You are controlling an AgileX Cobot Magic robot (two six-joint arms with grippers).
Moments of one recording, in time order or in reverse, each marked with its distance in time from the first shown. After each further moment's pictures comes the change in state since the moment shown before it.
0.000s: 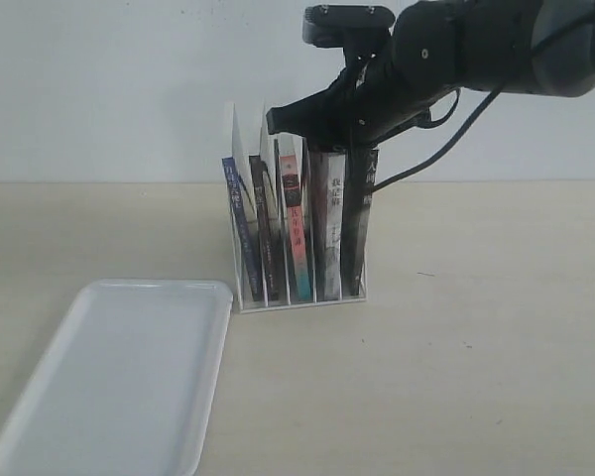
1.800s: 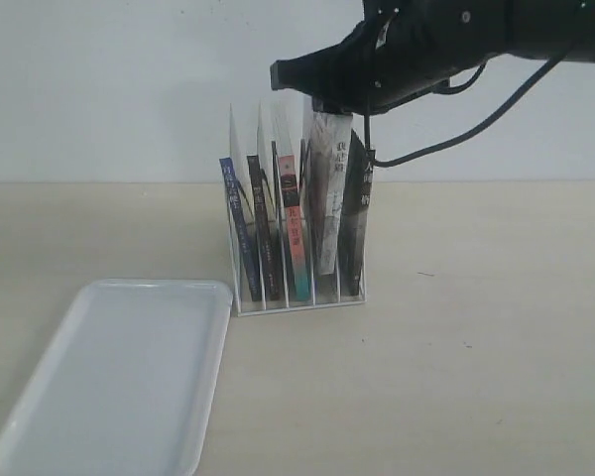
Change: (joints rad) left arm 0.000 0.000 0.000 0.000 0.000 0.000; right arm 0.007 -0.138 0.070 -0.052 -0.062 0.086
